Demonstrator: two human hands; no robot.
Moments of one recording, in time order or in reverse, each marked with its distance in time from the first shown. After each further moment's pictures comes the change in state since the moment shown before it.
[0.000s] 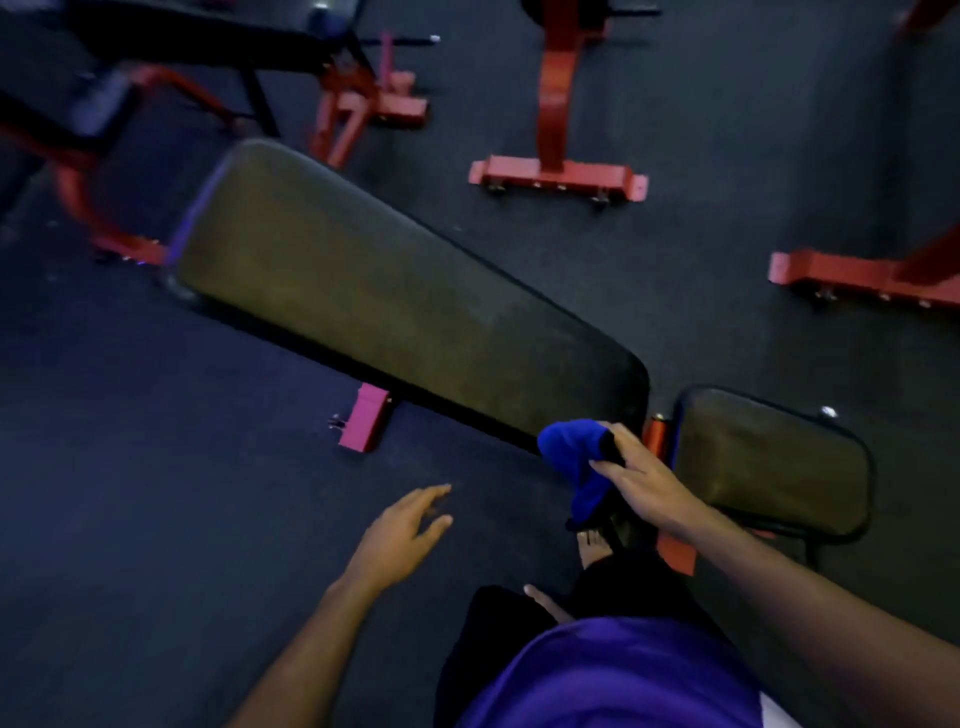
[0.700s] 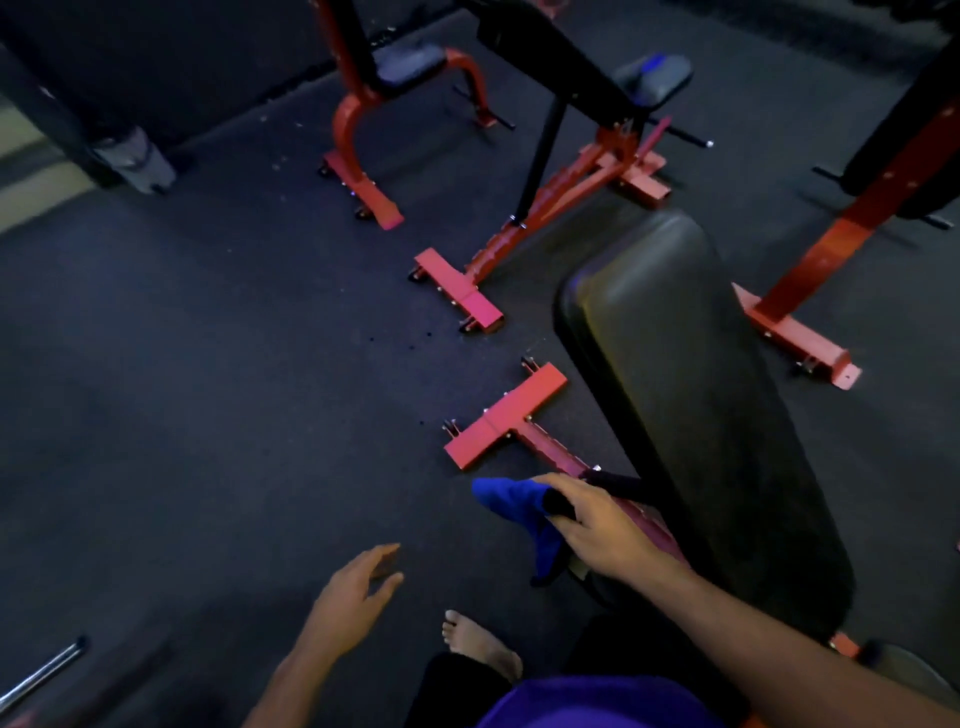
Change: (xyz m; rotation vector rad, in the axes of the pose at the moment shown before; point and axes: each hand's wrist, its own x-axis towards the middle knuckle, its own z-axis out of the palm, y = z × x) left_hand -0.136 -0.288 -0.084 -0.409 0.390 -0.418; right_hand 0.151 -0.197 0.312 -0.445 -0.487 -0.373
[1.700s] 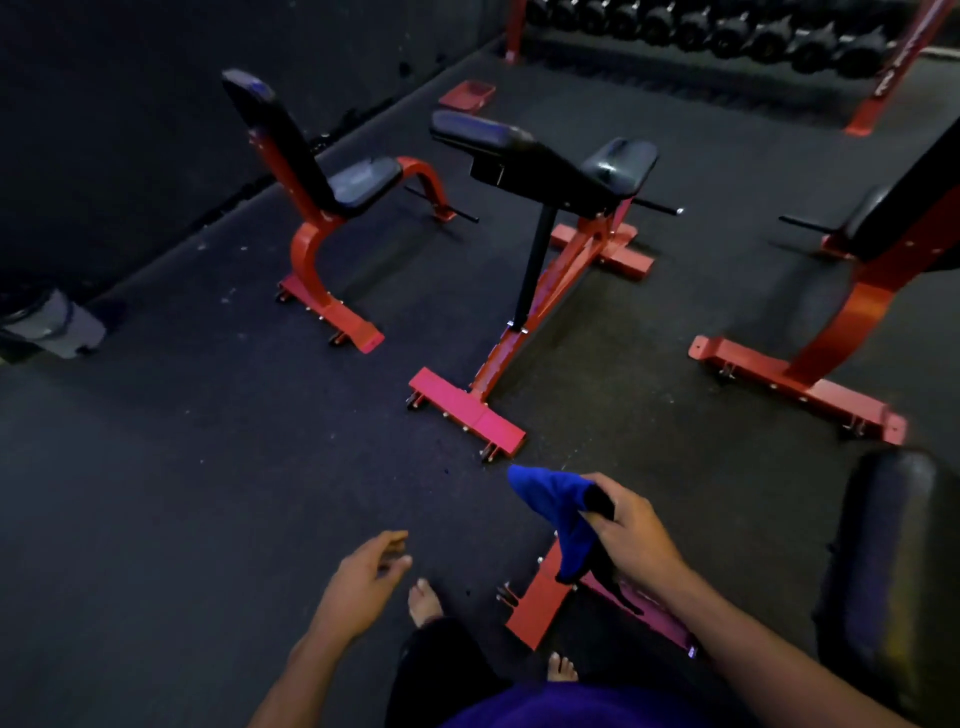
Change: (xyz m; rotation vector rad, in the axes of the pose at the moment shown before) left_hand 0.425 0.046 -0.322 0.020 -0.041 0.164; right_hand 0.412 -0.063 -0.057 0.152 0.446 0.316
